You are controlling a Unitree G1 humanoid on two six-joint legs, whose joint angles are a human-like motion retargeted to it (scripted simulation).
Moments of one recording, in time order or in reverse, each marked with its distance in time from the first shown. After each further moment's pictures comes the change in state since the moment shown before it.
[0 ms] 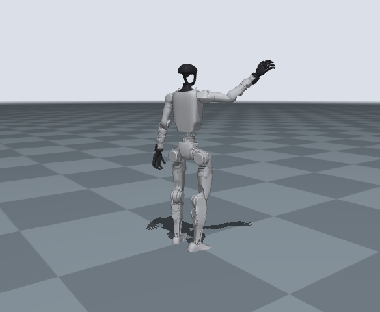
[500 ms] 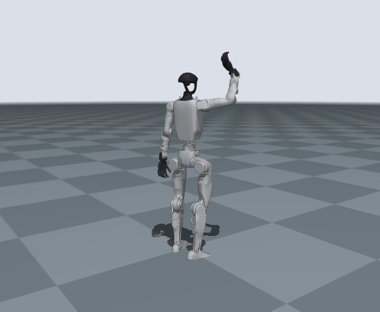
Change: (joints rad) left arm -0.025 -0.069 0.015 0.016 -0.001 -0.001 -0.015; right arm -0.418 -0.184 0.581 -0.522 -0.566 -0.114 -0.444; waist -0.021 0.023 -0.020; left_leg 0.016 0.011 0.000 -0.009 -0.016 0.001; right_leg 0.008 0.026 0.023 0.002 -0.016 0.012
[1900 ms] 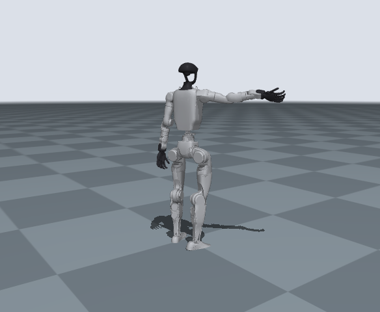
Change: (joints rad) left arm -0.003 -0.015 0.030 0.012 -0.039 0.013 0.003; right arm 0.527 0.239 -1.152 1.047 1.460 -0.032 0.448; waist -0.015 0.005 0.020; left_leg -0.047 0.012 -0.014 0.013 0.009 0.000; right_leg -0.033 0.006 -0.021 -0.008 0.009 -0.012
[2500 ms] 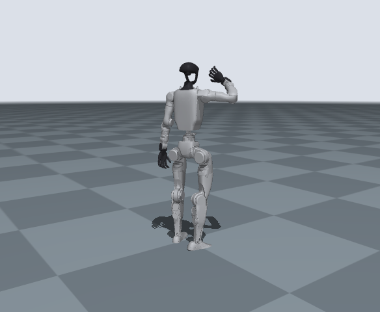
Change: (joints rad) left arm -0.022 0.022 -0.055 -0.051 -0.010 -0.023 0.016; right arm 0.013 -0.123 1.058 -1.639 -1.645 -0.174 -0.382; waist 0.026 -0.001 0.024; left_leg 0.031 -0.009 0.024 -0.007 0.004 0.000; right_leg 0.023 -0.012 0.012 0.006 0.001 -0.002
